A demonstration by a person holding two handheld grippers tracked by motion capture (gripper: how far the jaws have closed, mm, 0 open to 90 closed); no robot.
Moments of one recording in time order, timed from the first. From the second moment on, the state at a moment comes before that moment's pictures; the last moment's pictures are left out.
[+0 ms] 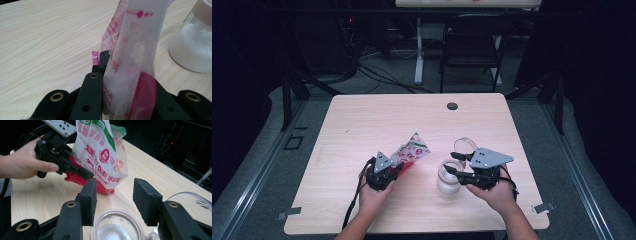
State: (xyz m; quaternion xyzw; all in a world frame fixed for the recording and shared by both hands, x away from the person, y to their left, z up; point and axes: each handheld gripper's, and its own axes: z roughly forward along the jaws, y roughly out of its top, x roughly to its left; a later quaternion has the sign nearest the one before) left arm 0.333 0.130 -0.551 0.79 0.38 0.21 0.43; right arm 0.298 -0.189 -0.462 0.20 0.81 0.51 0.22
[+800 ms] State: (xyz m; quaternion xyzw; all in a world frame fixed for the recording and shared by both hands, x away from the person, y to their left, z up) left arm 0.334 0.177 -0.523 0.77 0.39 0.25 0.43; right arm 0.299 -0.191 -0.461 0.21 0.80 0.51 0.22
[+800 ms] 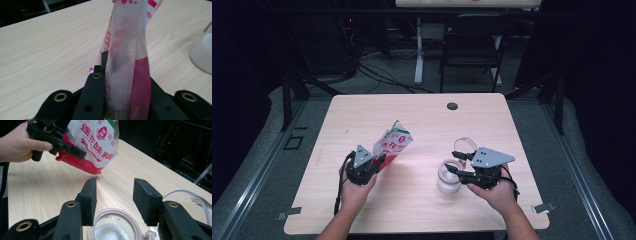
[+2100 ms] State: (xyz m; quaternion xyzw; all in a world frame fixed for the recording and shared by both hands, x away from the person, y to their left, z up) left arm 0.337 0.276 -0.535 0.72 0.50 0.29 0.39; right arm 0.300 -0.192 -0.464 0.22 0.80 0.51 0.22
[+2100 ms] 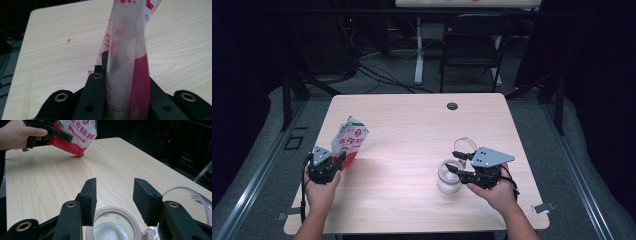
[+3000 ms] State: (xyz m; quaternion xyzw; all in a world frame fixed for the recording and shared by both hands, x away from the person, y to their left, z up) left arm 0.317 0.271 -0.532 0.69 0.51 0.26 0.45; right arm 0.296 -0.203 -0.448 0.24 0.78 0.52 0.25
